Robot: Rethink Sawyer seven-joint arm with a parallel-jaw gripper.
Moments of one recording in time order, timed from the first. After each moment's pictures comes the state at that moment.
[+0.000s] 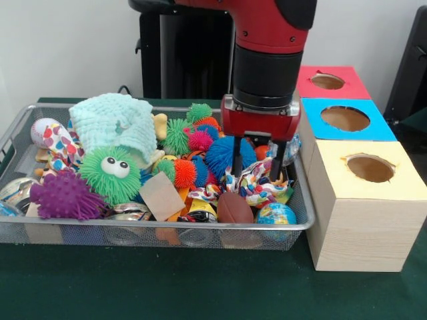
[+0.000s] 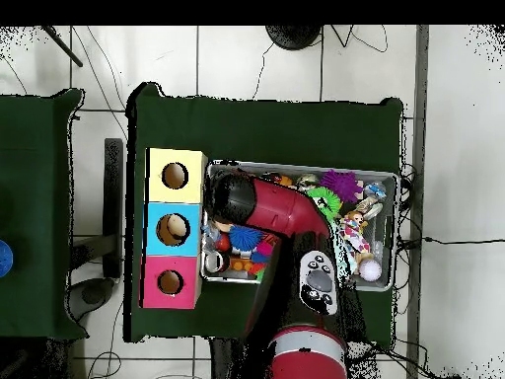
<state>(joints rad) -0.10 -0.51 -0.11 1.53 0.19 0.43 1.58</state>
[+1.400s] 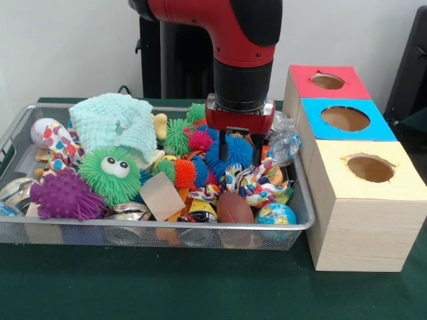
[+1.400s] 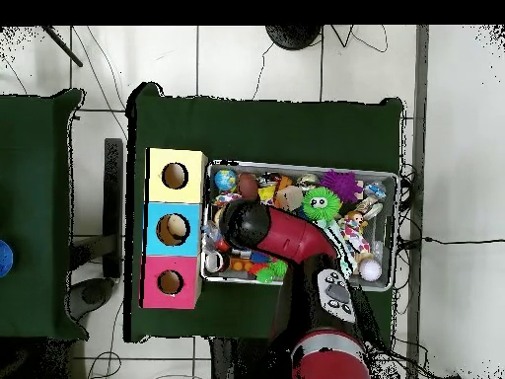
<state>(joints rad) -0.18 -0.51 -0.06 1.69 0.19 0.43 1.58</state>
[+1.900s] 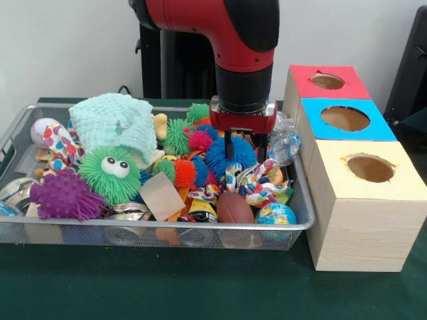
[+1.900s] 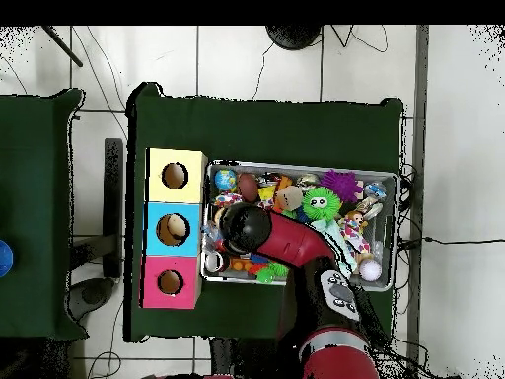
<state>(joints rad) -0.22 -0.50 0.00 1.74 0.19 0.43 1.58</state>
